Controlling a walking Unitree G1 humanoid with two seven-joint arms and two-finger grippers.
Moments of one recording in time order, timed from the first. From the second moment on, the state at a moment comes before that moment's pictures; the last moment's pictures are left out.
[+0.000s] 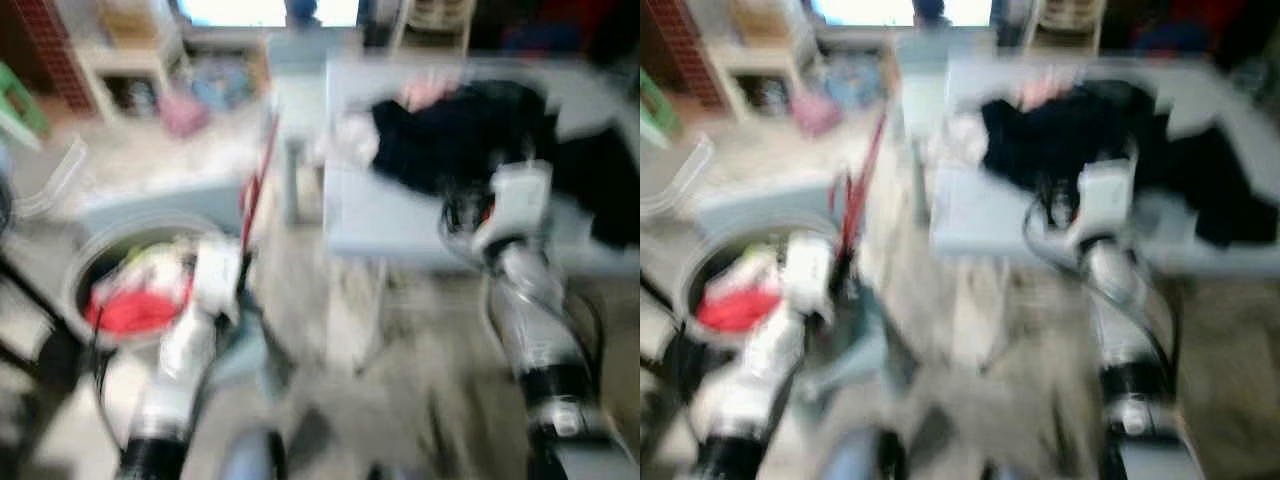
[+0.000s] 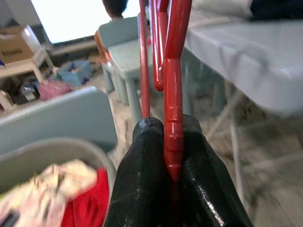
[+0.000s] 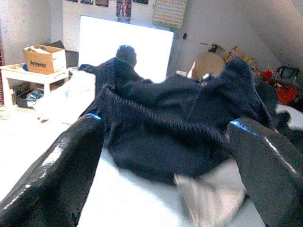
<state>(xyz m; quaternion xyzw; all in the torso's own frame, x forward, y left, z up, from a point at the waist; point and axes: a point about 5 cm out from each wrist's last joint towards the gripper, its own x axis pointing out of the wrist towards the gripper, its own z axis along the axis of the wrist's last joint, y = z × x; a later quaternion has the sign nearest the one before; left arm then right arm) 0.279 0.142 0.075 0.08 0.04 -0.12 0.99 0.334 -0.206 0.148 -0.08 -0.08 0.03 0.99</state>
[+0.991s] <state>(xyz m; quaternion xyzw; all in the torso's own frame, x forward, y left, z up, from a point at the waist) 0.283 0.131 0.079 0.09 0.04 -0.15 0.98 0.330 -0.182 0.135 -0.04 -0.03 0.14 0.99</state>
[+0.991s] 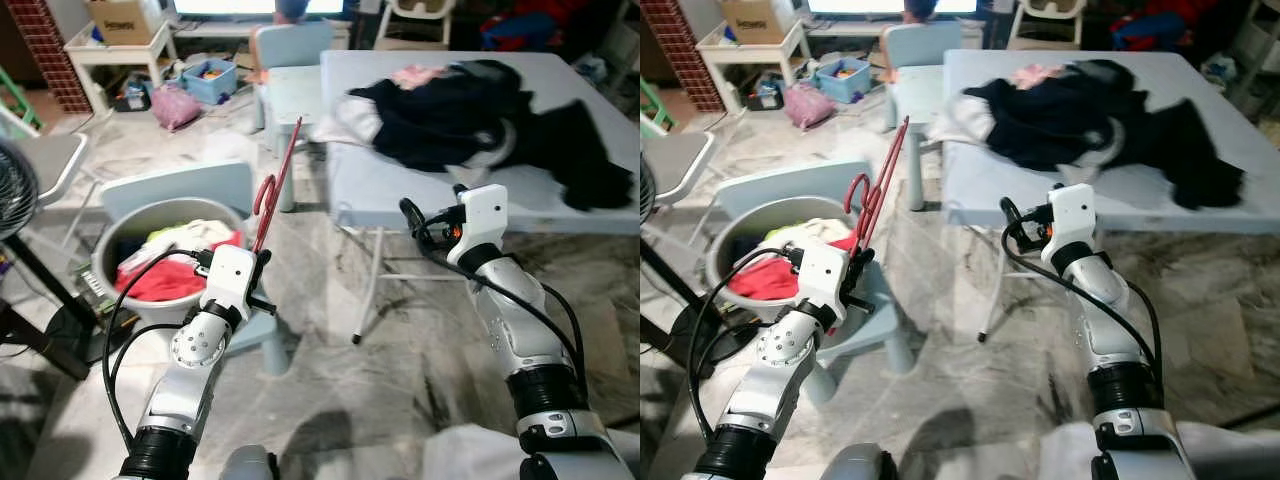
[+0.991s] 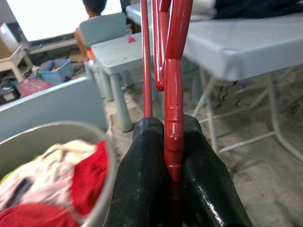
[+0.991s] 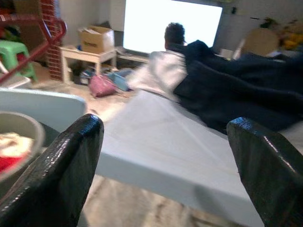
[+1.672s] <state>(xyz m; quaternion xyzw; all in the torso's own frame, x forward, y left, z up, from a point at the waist) 0.277 0.152 0.069 0.13 0.08 -0.22 0.96 0.331 -0.178 0.133 -0.12 -0.03 0.18 0.98</state>
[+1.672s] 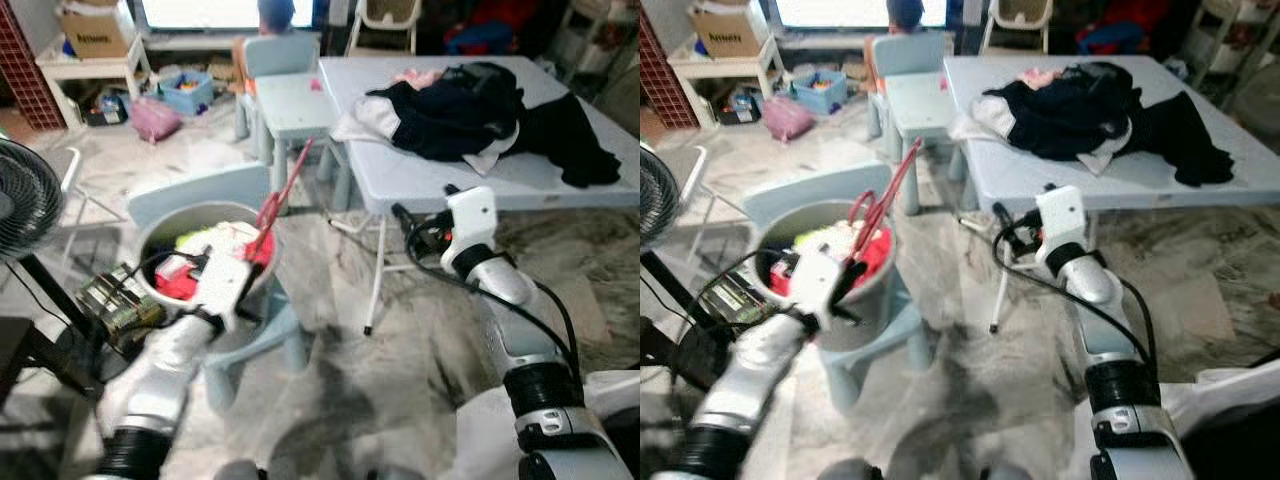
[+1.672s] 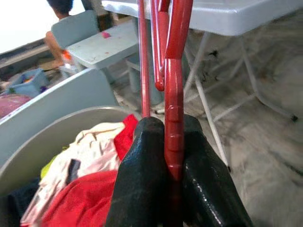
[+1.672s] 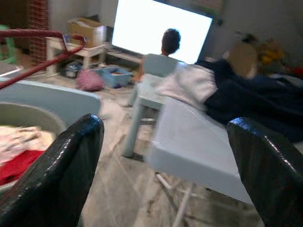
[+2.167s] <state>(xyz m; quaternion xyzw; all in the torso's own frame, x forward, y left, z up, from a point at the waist) 0.233 0.175 0.037 0.17 0.23 -0.47 0.83 0.289 -0.214 0.118 -0.32 0.11 0.51 0.79</state>
